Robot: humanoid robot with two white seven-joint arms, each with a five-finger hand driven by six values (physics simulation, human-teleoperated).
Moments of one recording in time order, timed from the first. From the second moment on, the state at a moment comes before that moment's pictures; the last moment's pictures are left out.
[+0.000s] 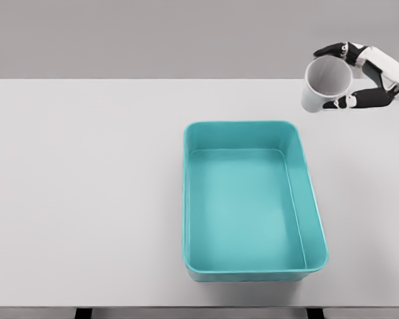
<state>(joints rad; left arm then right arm) 0.02 0.00 -0.15 -0.02 0.16 -0.06 -0.34 -0.53 -0.71 0.28 -1.28 -0.39 -0.47 0.61</state>
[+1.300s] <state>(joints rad) 0.02 0.00 -0.15 -0.02 0.16 -0.06 -0.34 -0.25 -0.68 -0.01 -1.26 -0.37 -0.49 0.61</state>
